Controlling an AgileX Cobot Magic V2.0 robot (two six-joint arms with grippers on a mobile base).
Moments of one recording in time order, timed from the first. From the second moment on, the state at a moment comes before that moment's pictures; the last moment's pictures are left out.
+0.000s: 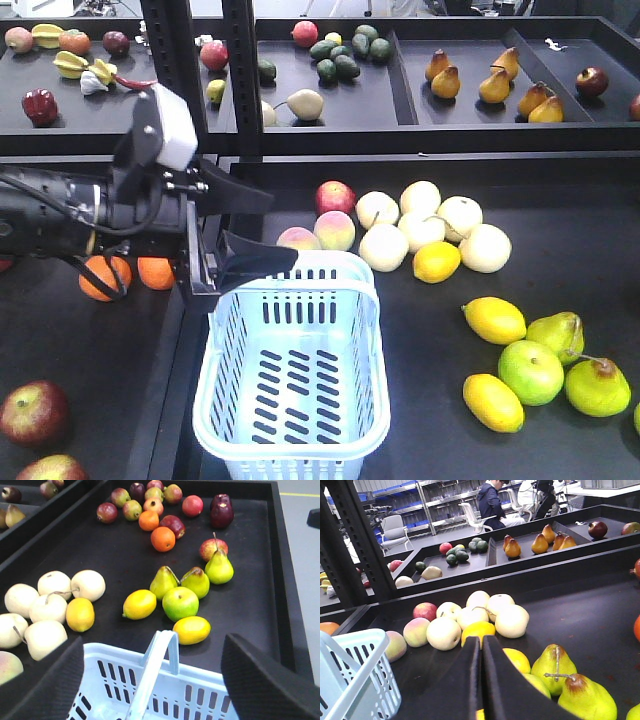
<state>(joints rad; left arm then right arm) -0.24 1.53 -1.08 1.76 -0.87 -1.36 0.03 -0.01 0.03 -0.16 0.14 0.34</state>
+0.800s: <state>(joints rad) -0.24 1.73 -1.08 1.76 -0.80 -1.29 0.03 -0.01 0.03 -0.16 0.14 0.34</state>
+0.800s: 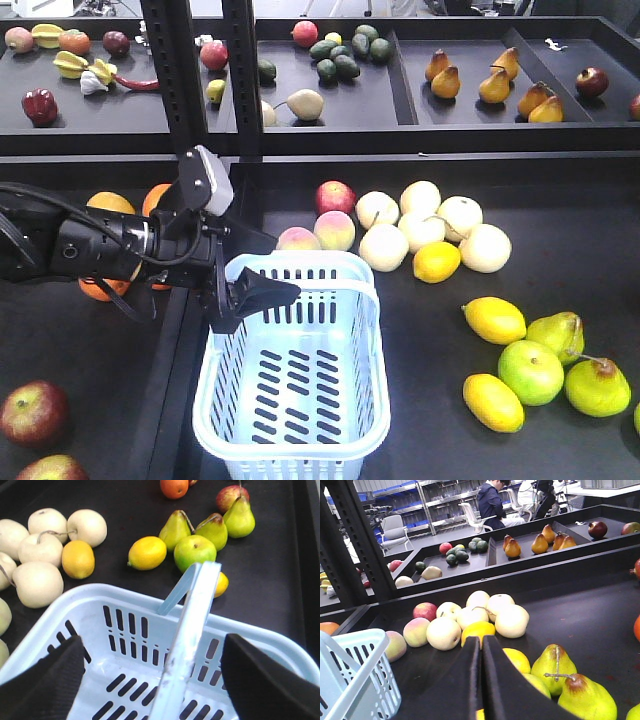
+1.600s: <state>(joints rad) -0.24 1.77 -1.08 1.76 -0.77 -1.23 0.03 -0.01 0.03 -0.16 0.14 0.34</state>
